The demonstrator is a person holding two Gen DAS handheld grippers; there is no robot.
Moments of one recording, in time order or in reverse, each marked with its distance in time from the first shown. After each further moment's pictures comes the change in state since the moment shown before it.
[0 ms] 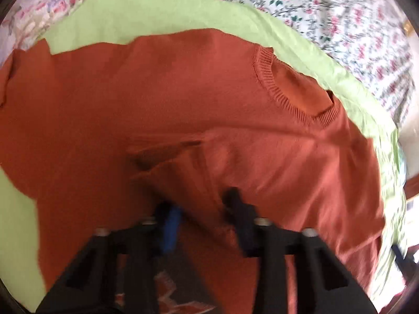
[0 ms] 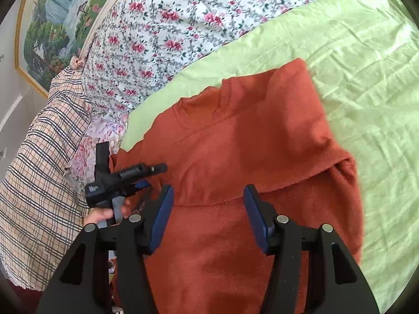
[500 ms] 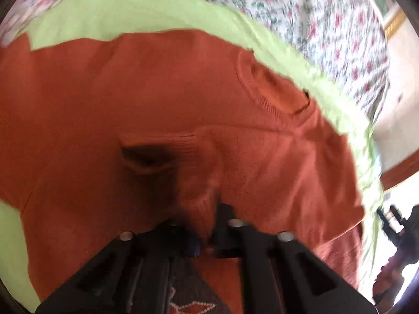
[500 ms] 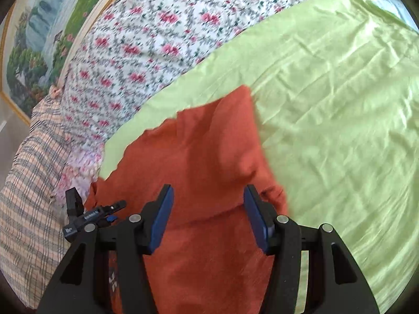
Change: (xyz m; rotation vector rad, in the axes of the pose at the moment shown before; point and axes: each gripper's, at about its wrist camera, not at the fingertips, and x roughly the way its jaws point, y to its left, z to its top) left arm 0.005 0.007 0.001 0.043 -0.003 -0.158; right arm -0.022 -0.052 0.037 0.077 -0.097 -0.113
